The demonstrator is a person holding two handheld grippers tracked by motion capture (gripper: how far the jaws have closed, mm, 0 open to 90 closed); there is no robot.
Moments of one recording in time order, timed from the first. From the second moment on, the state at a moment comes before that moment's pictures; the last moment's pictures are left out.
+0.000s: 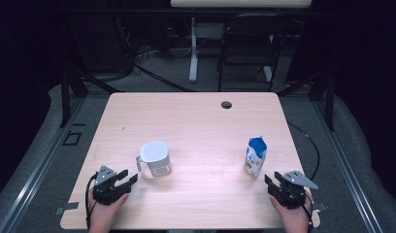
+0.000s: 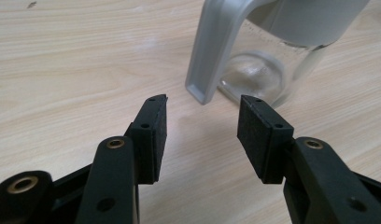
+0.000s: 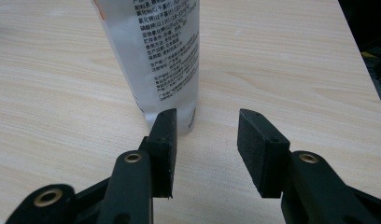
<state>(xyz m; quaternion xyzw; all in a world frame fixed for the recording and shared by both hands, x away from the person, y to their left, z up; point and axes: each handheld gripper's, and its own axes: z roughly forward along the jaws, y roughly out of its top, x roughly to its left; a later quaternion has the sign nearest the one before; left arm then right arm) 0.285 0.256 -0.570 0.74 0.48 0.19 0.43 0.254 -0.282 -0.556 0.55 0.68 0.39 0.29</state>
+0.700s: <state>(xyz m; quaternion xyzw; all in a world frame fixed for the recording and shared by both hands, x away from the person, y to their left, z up) 0.295 0.228 -0.569 0.73 0.49 0.24 0.41 0.255 -0.274 -0.557 0.53 0.69 0.40 0.28</state>
